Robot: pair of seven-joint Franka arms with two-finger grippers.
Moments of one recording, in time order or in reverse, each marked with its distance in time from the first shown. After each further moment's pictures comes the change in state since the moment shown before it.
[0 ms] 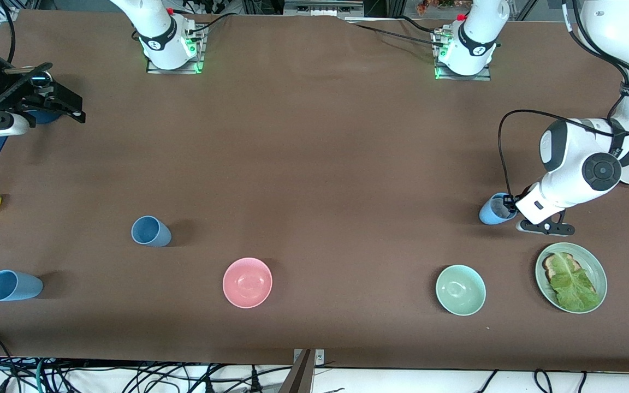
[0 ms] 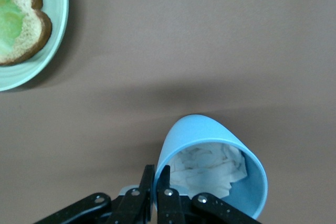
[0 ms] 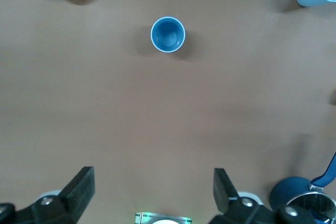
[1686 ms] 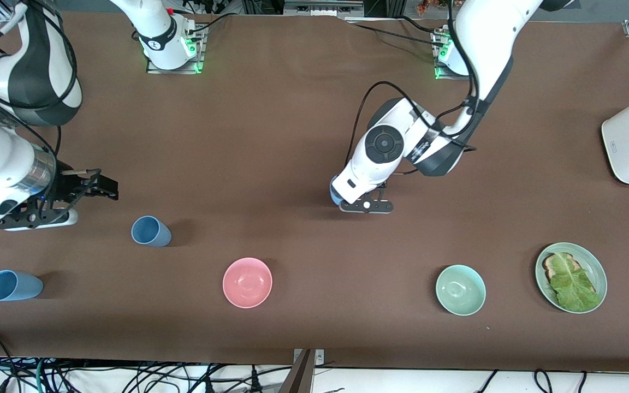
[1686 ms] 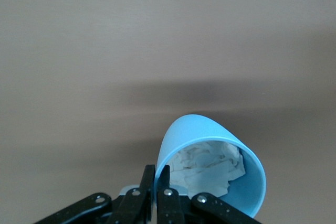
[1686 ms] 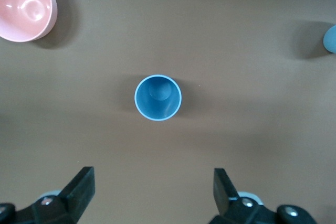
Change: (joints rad) left arm -0.405 0.265 -0.325 0.436 -0.001 -0.190 -0.748; right arm -0.006 0.289 -0.008 -0.020 -0.013 0.355 -0.020
